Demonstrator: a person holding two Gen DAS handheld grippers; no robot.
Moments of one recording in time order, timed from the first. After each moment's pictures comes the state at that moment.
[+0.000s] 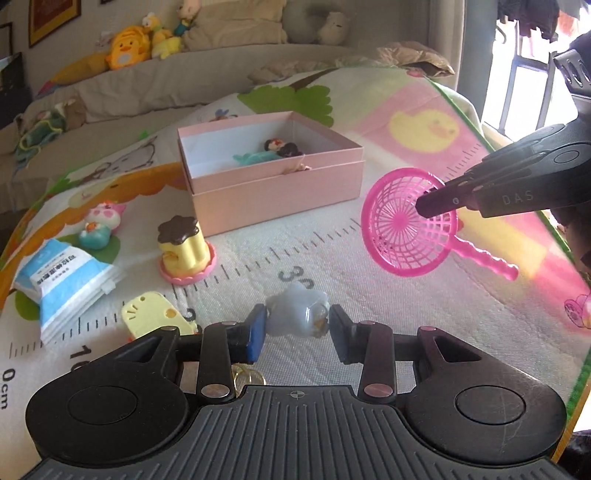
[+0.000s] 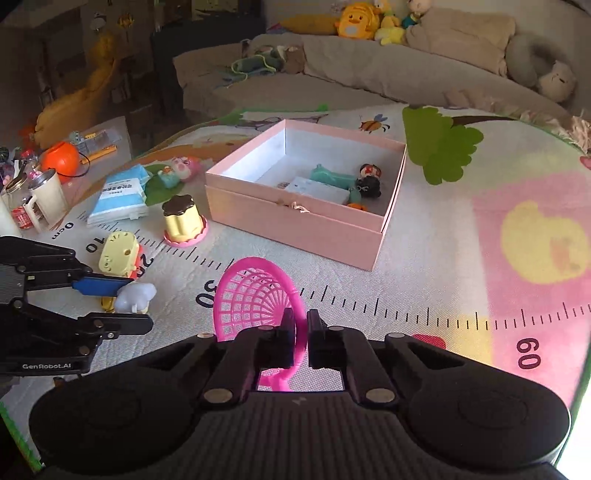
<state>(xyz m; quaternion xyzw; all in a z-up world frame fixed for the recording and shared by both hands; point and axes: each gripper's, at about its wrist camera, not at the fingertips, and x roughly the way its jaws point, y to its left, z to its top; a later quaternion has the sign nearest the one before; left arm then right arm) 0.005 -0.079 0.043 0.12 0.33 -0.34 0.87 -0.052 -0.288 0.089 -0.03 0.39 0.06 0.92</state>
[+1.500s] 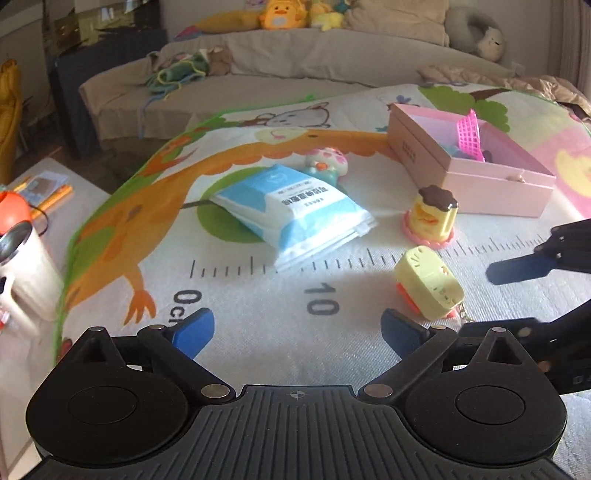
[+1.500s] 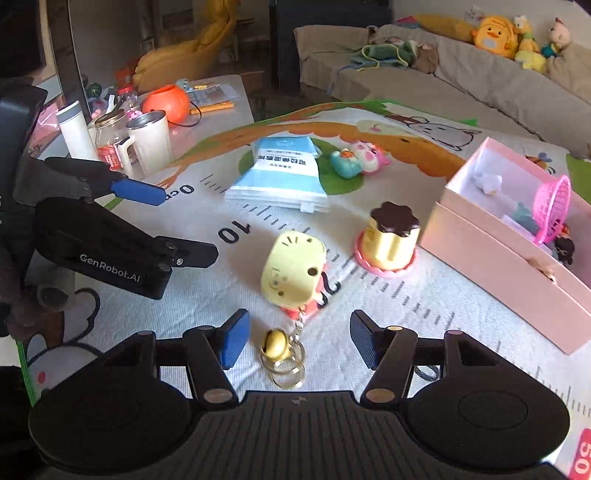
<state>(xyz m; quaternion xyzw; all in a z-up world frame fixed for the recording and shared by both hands) 0.049 0.065 0.039 0.06 0.38 -0.14 0.91 0.002 -0.124 0.049 -0.09 0.40 0.22 0.88</state>
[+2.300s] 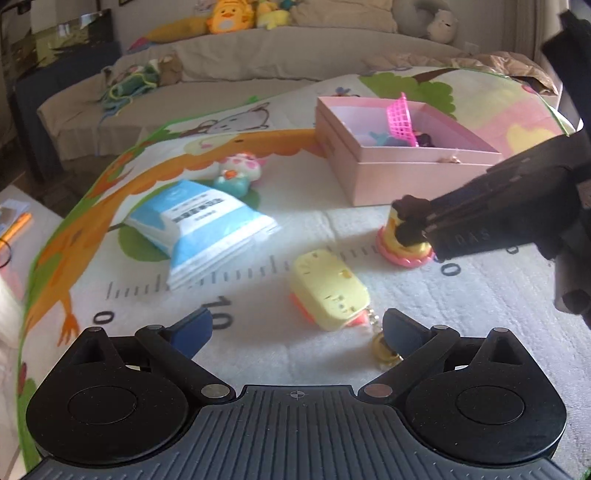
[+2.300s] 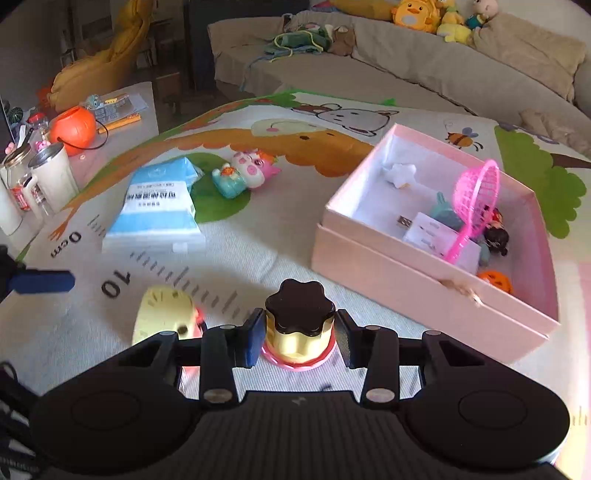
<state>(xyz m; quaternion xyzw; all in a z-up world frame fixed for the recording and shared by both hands) 0.039 -0.011 0.038 0.09 0.37 -0.21 0.90 0.048 -0.171 0.056 -0.08 0.43 0.09 0.90</state>
